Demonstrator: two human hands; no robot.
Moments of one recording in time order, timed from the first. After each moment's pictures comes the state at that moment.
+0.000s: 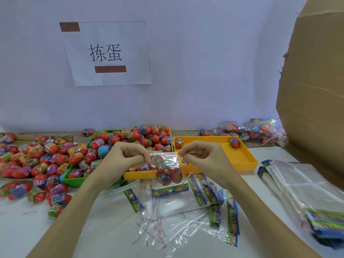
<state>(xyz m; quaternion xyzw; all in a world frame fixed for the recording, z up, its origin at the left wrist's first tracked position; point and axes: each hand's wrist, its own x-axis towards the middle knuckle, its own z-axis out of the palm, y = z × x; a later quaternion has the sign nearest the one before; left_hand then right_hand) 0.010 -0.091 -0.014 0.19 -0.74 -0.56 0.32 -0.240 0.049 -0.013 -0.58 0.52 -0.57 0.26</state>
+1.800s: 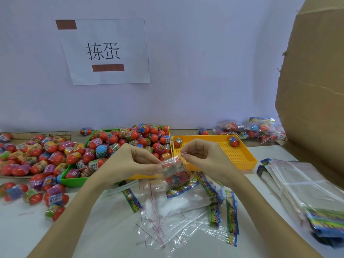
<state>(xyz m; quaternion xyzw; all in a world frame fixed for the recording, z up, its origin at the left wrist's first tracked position) -0.003 -0.081 -0.005 0.27 -0.80 -0.50 0.20 -0.248 0.049 -0.011 -0.59 0.58 -0.50 0.25</state>
